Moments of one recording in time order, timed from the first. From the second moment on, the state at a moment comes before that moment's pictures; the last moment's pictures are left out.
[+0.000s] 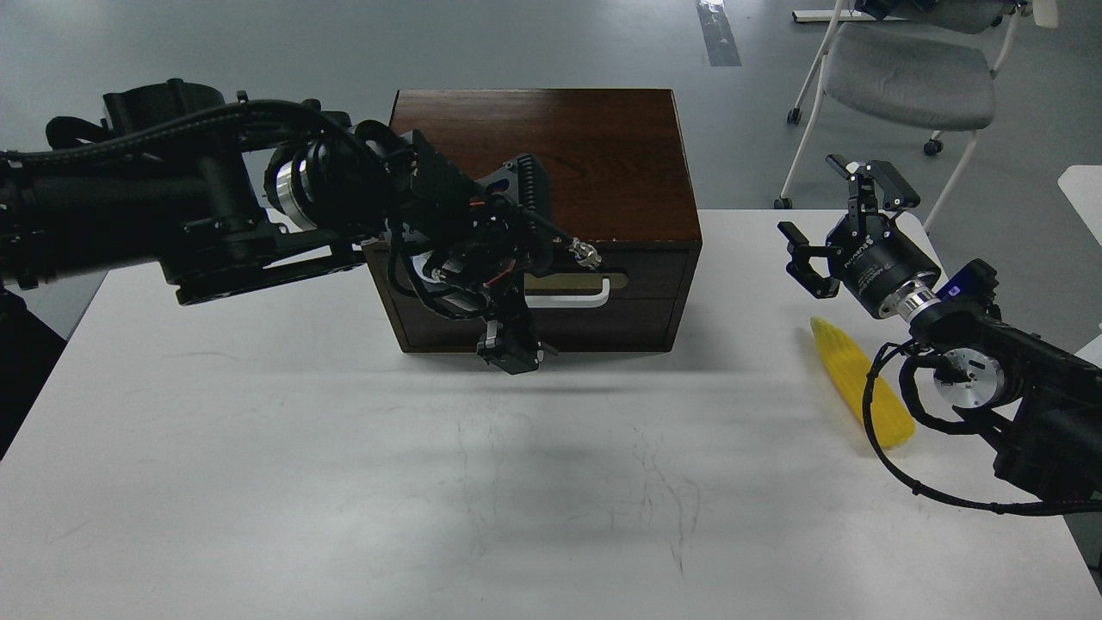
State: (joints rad) left arm -1.54 0.32 0.17 -1.24 2.06 -0.49 -0.49; right arm 0.79 -0.41 0.27 0.60 0.09 0.49 0.49
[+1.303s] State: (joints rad) left arm -1.54 0.29 0.23 -1.22 2.06 -0.49 -0.49; right arm 0.78 -0.41 0.27 0.59 0.09 0.49 0.49
